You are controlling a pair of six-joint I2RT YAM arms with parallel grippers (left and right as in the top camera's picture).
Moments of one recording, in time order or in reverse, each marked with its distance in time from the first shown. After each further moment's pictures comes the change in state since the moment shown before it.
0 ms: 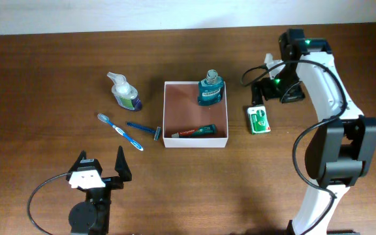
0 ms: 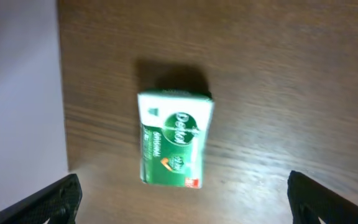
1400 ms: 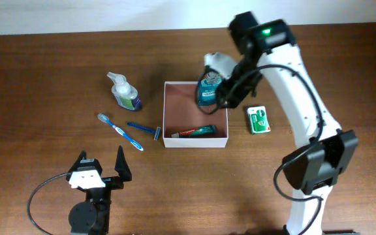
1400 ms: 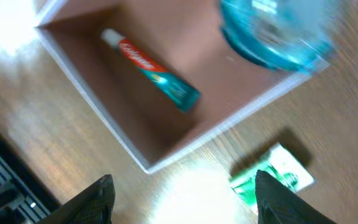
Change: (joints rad) left arm 0.000 0.000 0.000 0.000 0.000 0.000; right arm 0.267 0.000 0.371 -0.327 -0.129 -0.430
